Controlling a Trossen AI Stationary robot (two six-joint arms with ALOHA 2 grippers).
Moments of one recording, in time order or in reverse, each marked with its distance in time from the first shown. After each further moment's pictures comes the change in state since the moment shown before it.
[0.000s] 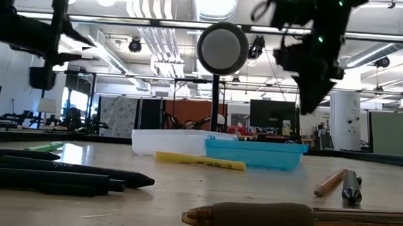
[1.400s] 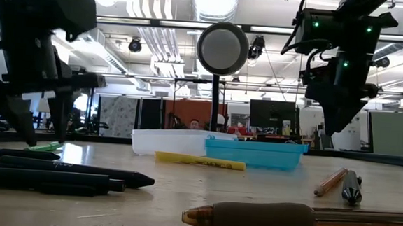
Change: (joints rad) left arm -0.457 1.252 0.506 -0.543 0.110 -0.735; right arm -0.035 -0.135 -0.260 0.089 0.076 0.144
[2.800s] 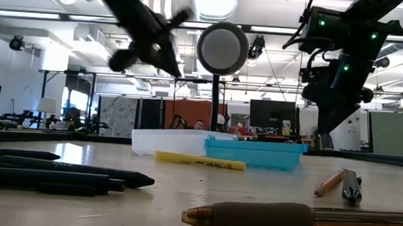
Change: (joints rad) left arm 0.389 0.028 0.328 0.411 -0.138 1.039; right arm 0.001 -0.053 -0.082 0.161 0.082 -0.047
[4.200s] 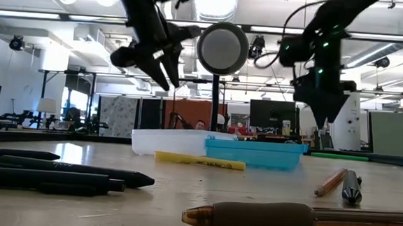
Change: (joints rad) left arm 0.022 0.122 0.217 -0.373 0.075 0.076; right arm -0.549 0.178 0.308 -0.276 -0.107 -0.384
